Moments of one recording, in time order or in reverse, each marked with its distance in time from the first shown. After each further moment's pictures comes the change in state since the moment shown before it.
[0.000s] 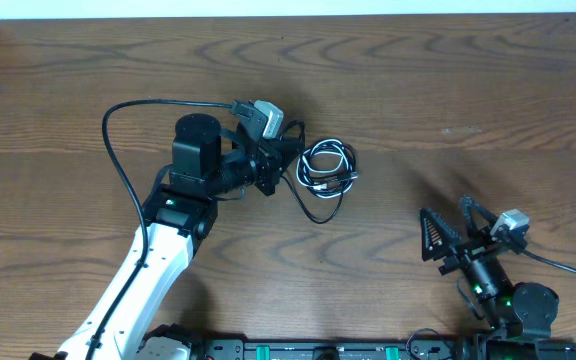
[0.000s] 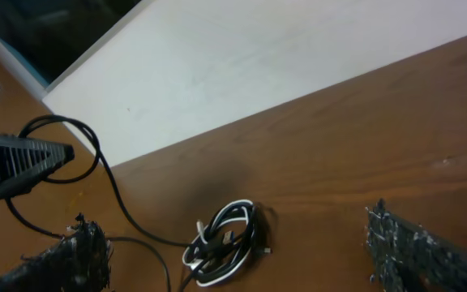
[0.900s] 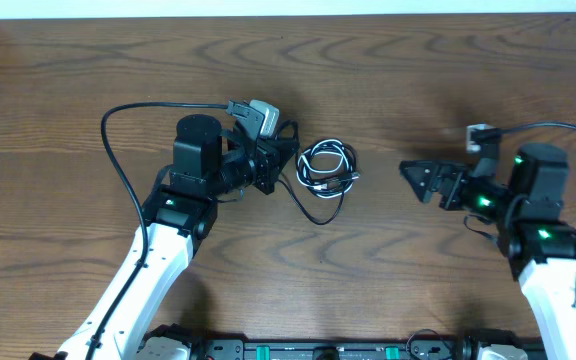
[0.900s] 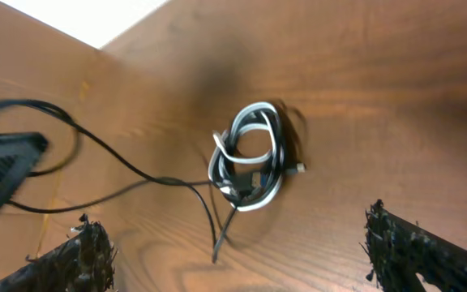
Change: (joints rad) left arm 0.000 0.000 0.000 -0.035 -0.072 -0.038; right arm 0.043 1.069 0.684 -0.344 -0.209 -0.169
